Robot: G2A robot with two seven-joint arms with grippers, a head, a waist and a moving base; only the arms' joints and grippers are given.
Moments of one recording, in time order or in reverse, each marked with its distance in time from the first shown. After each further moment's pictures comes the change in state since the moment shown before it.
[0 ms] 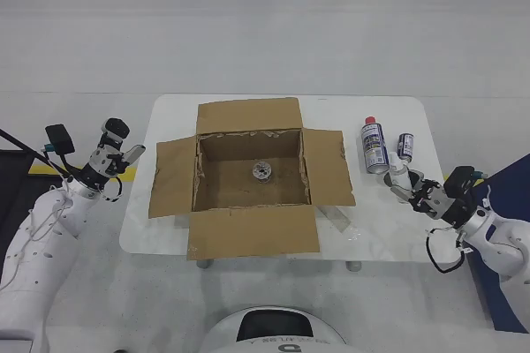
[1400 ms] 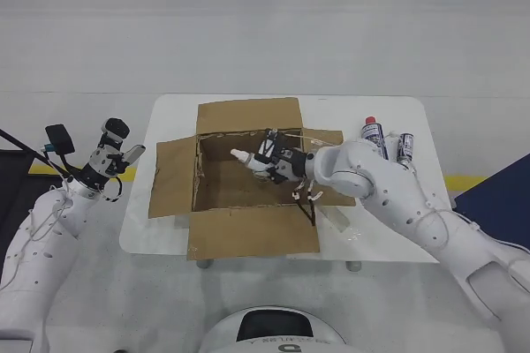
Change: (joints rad) left arm 0.000 0.000 0.000 0.000 0.000 0.000 0.000; right arm 1.045 -0.390 -1.101 0.095 0.047 0.389 0.719
